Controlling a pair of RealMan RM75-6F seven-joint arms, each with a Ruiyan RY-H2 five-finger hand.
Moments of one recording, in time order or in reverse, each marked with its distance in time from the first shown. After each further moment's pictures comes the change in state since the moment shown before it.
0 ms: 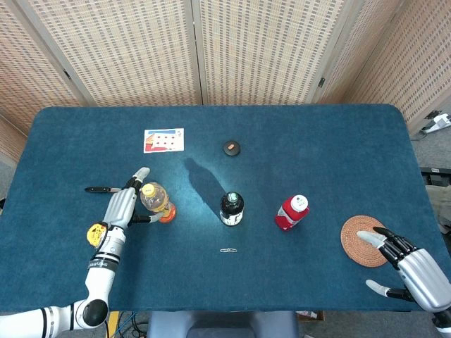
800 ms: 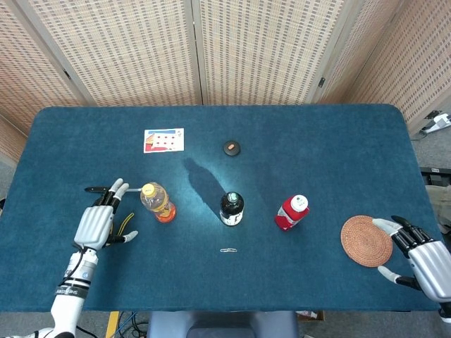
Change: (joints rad) left arm 0.140 0.185 0.190 -0.139 0.246 0.151 0.110; right arm -0.020 -0.010 0.057 -0.013 0.127 -0.025 -0.135
